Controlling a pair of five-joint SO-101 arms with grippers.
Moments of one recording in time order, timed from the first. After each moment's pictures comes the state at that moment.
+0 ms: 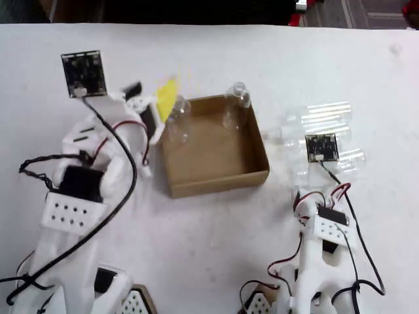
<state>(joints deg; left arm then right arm) 6.5 -42.8 36.7 40.0 18.7 15.4 -40.1 75.6 27.1 22.8</state>
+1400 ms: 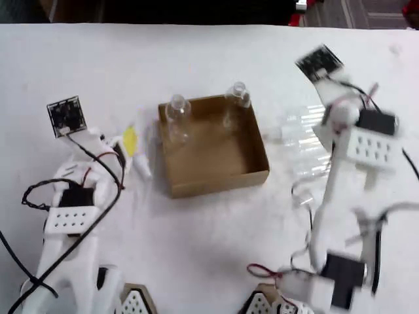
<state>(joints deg) -9.6 -43.3 67.1 23.4 16.7 12.3 -10.3 1.8 75.6 50.7</state>
